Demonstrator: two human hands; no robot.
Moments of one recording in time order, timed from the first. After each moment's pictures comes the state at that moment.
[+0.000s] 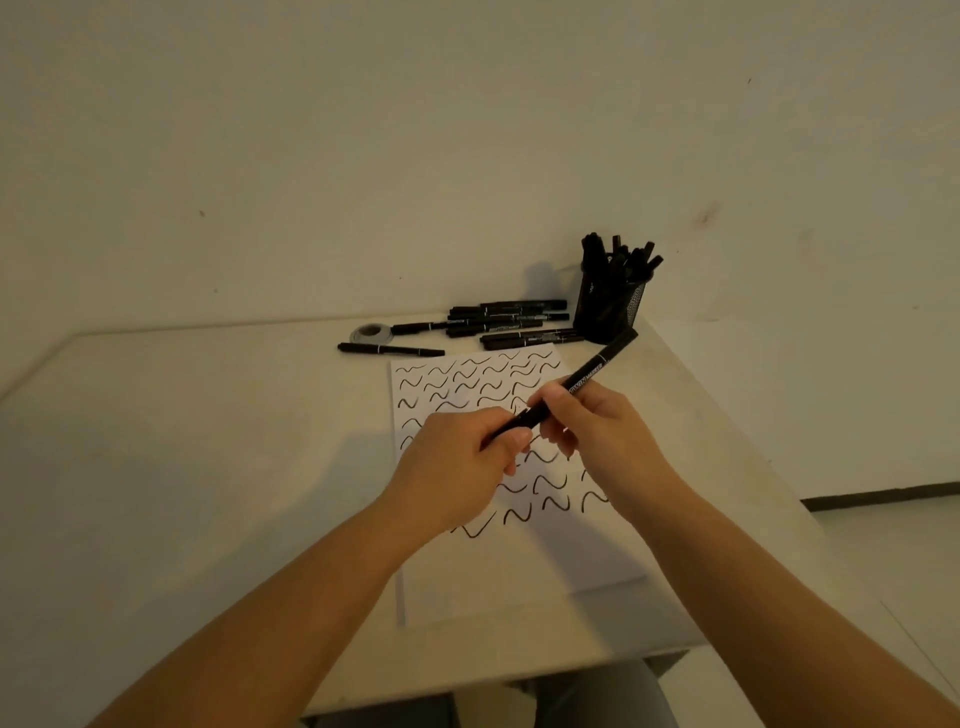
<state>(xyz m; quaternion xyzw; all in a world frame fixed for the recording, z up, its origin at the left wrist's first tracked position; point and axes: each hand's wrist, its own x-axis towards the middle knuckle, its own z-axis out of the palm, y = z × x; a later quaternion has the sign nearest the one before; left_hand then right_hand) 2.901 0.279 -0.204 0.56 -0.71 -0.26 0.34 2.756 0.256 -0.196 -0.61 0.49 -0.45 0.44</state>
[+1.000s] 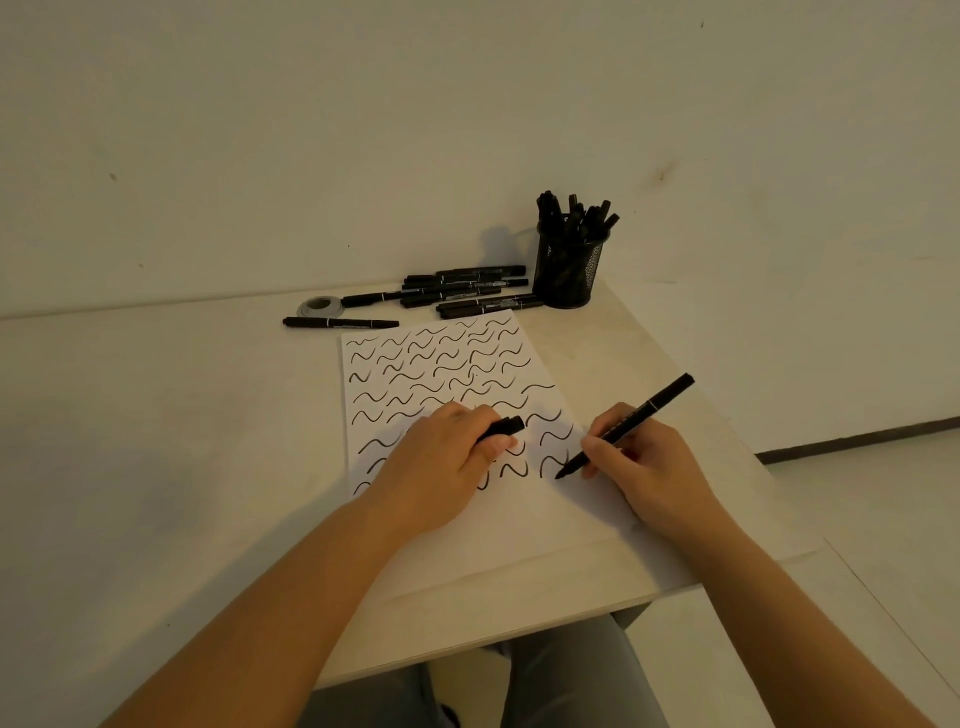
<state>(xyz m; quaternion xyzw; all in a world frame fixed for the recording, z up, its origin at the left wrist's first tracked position) 2.889 0.268 -0.249 0.53 -0.80 -0.20 0.21 2.676 0.279 -0.249 -0.66 0.52 -0.42 0.35</state>
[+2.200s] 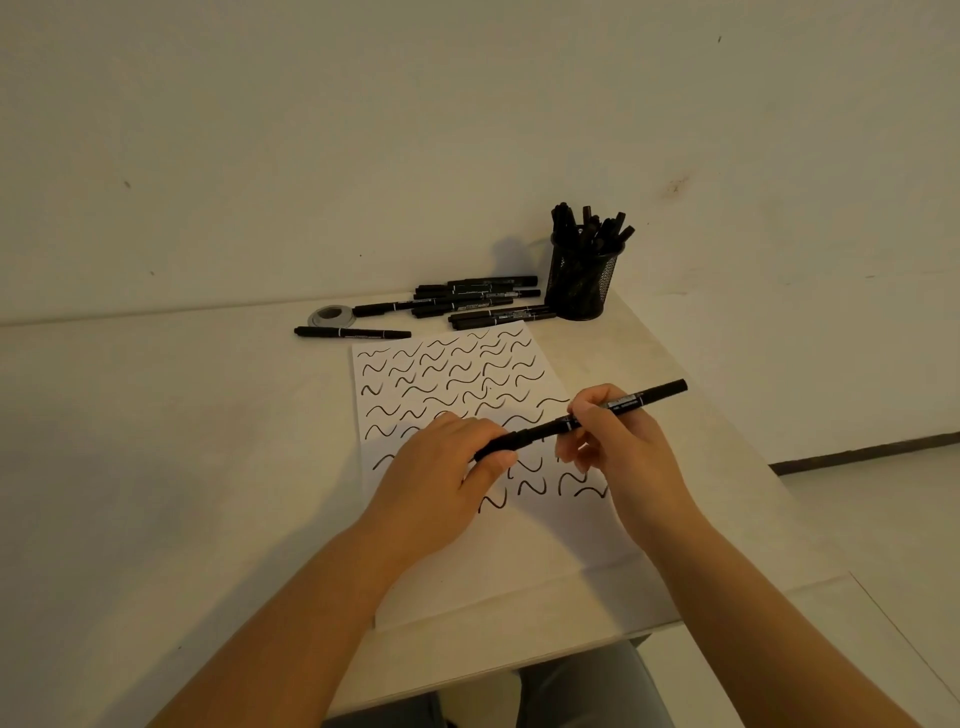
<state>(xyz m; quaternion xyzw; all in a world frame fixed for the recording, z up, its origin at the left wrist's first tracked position) 2.900 0.273 -0.247 0.49 -0.80 -0.16 0.30 2.725 0.270 -0.226 -0.51 0.47 -0.54 0.49</state>
